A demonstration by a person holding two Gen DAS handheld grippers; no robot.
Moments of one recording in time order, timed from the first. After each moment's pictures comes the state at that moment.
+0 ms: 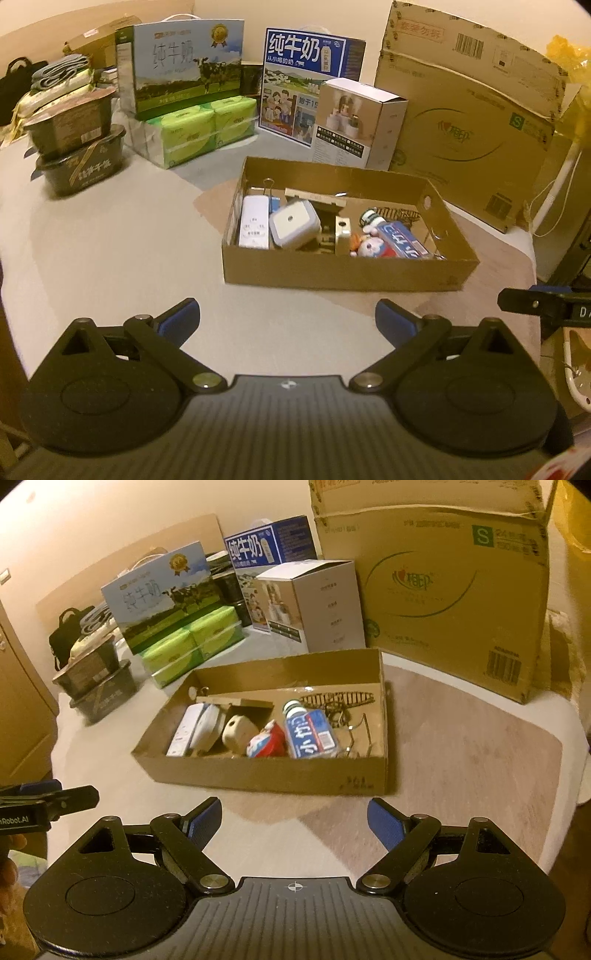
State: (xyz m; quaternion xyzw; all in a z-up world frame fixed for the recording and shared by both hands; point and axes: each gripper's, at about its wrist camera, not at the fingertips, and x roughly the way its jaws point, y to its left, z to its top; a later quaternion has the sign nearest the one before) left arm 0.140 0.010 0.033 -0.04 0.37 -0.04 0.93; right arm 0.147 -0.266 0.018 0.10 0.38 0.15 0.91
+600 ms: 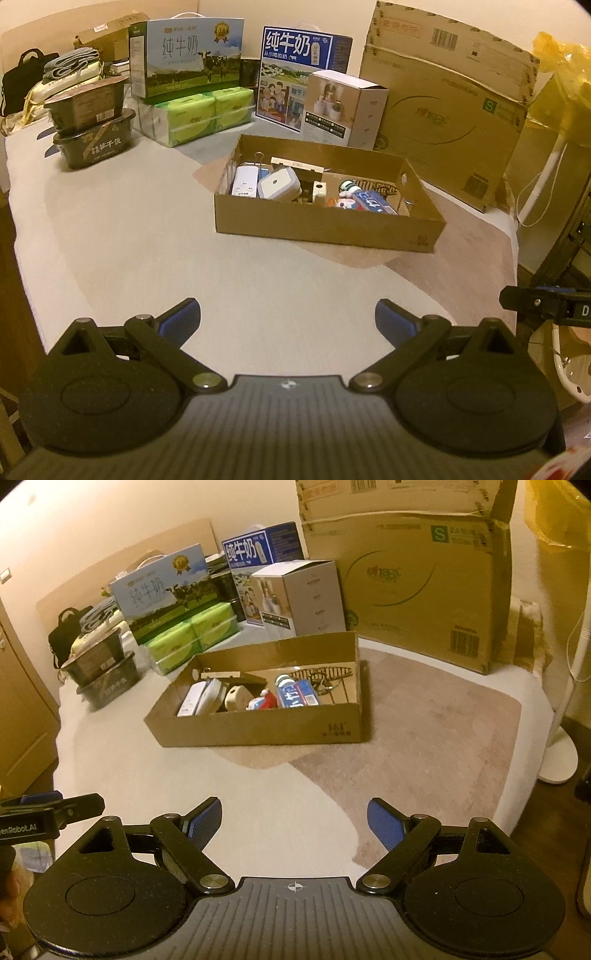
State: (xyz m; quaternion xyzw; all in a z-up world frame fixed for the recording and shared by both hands) left arm 0.057 -0.013 0.028 -0.05 0.37 -0.03 0.93; right arm 0.062 -0.282 0.023 0.09 0.37 0.13 0.91
